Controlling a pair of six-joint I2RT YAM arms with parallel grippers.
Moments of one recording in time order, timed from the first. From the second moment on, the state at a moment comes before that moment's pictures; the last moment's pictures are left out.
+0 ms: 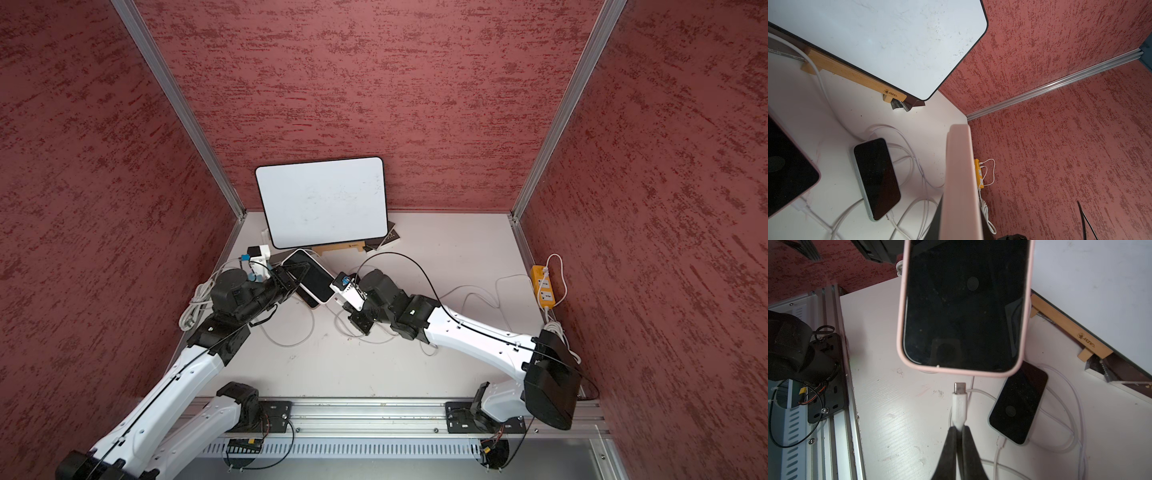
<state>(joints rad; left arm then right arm) -0.26 0.82 0.61 0.02 0.36 -1.04 0.98 1.40 1.04 -0.27 -0.10 -0.05</state>
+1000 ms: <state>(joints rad) -0.25 0.83 0.59 0.02 0.35 -1.04 0.98 1.44 1.10 -0.28 -0.08 -0.03</state>
